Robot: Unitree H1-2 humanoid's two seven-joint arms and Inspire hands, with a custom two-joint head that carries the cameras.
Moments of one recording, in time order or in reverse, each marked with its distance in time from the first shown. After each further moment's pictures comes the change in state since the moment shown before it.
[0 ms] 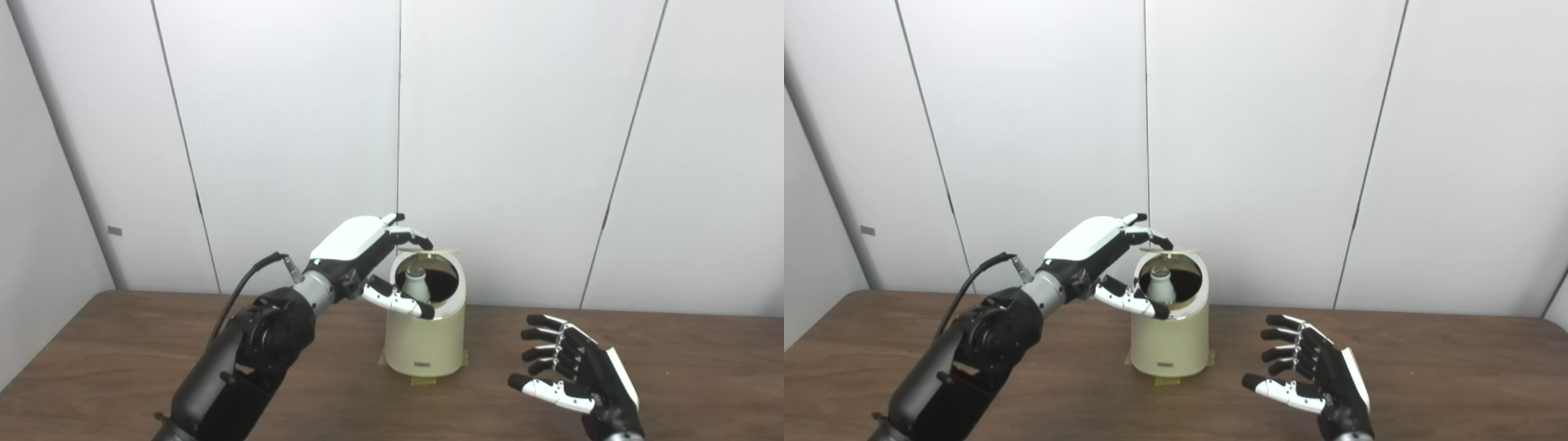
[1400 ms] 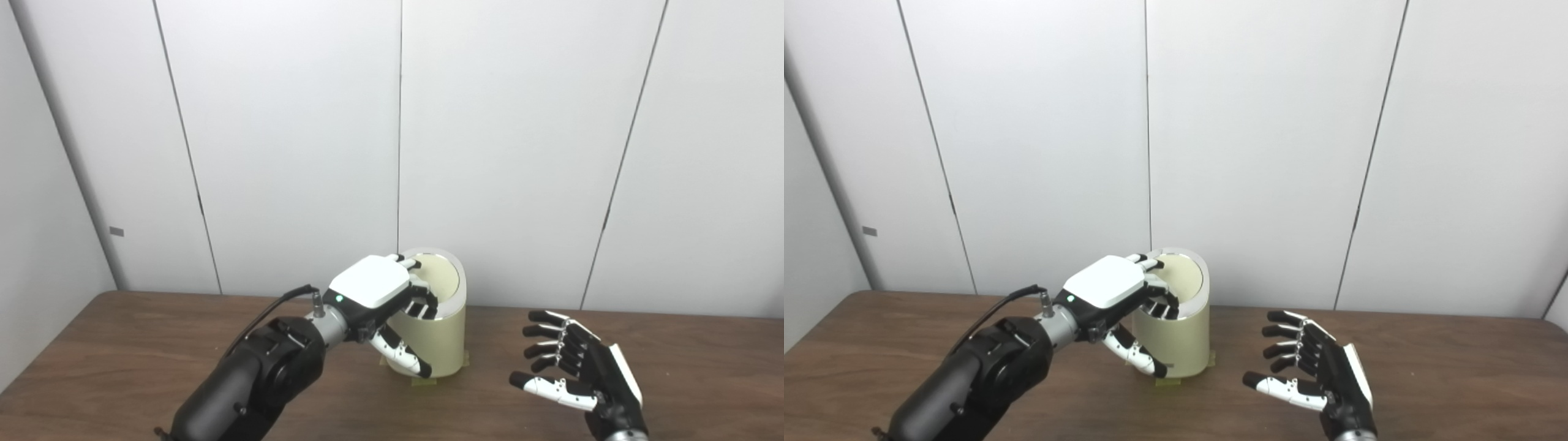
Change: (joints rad) left arm 0.028 0.037 -0.137 -0.025 0.255 -0.087 -0.093; right arm 0.005 -0.003 0.000 -0.047 -0.024 0.018 -0.001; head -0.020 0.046
